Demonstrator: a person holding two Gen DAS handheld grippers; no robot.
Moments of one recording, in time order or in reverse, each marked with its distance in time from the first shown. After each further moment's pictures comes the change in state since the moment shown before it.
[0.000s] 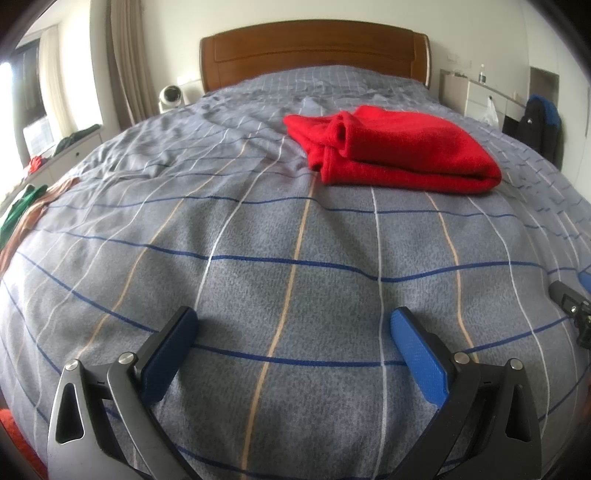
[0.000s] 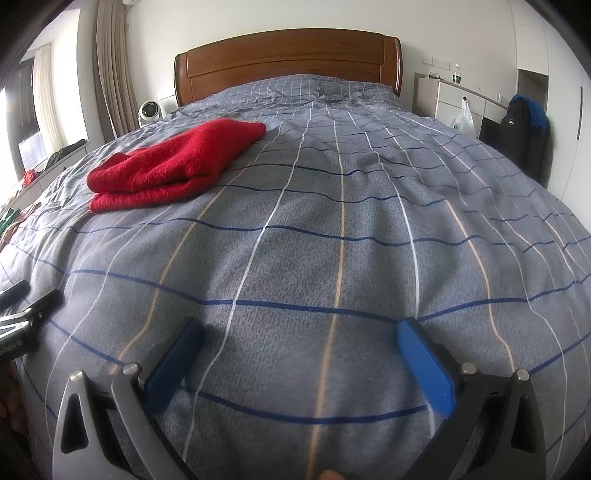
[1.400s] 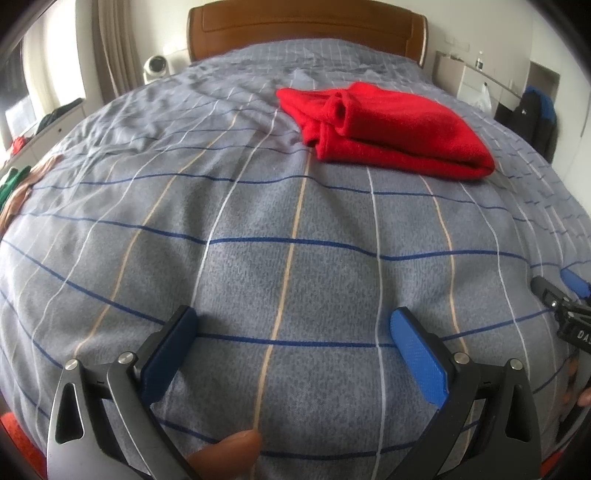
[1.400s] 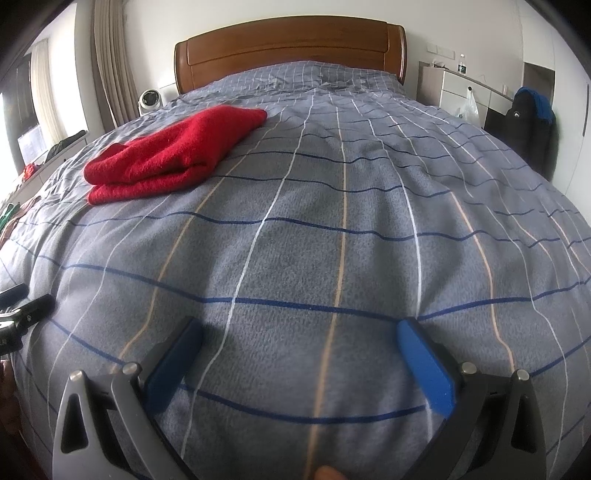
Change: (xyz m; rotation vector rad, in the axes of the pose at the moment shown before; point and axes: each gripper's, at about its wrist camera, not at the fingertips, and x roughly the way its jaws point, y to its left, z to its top) left arm -0.001 0.010 0.006 -0.015 0.135 -0.083; right arm 0.006 0.001 -0.001 -0.001 0.060 0.008
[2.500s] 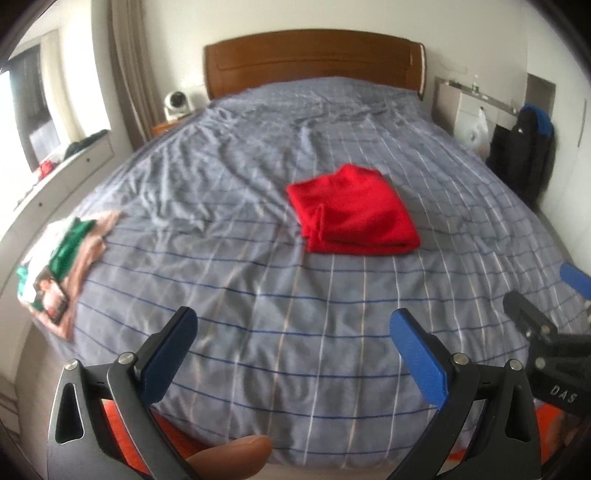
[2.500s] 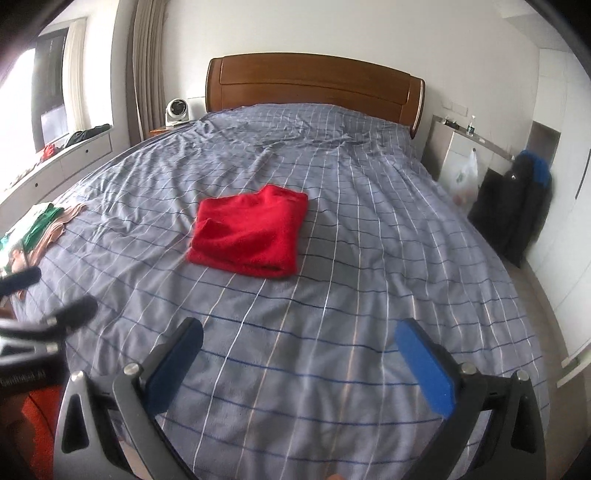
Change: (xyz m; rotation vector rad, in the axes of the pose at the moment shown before) left arm -0.189 -0.023 0.054 0.010 -0.088 0.083; right arm -0.191 0.077 0.069 -0.128 -0.079 -0.038
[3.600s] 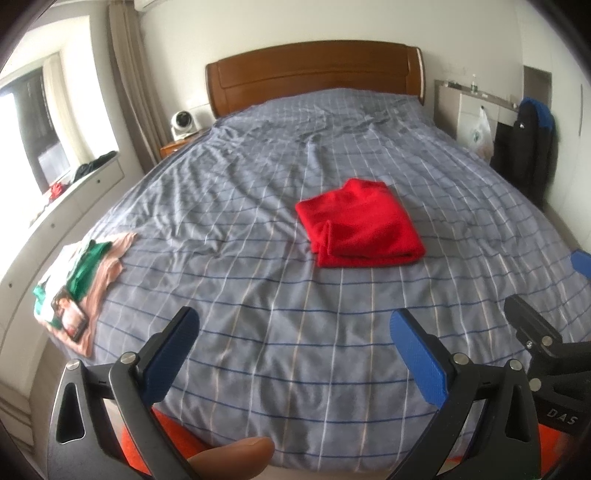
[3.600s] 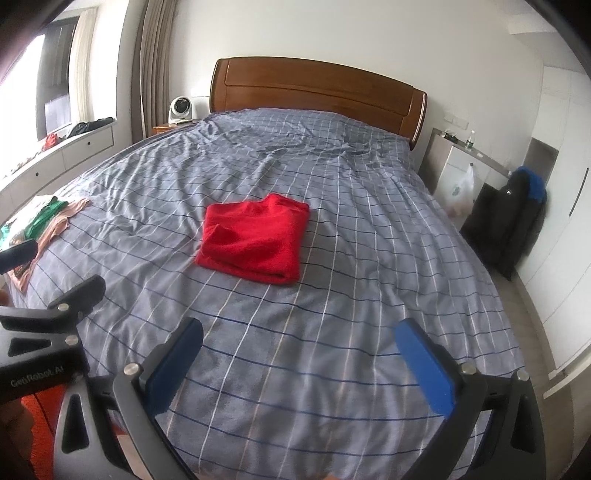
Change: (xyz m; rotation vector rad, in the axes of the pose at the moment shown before) left arm -0.017 0.002 0.005 0.049 -0.047 0.043; right arm -0.024 0.016 0.008 -0.060 -0.018 -0.035
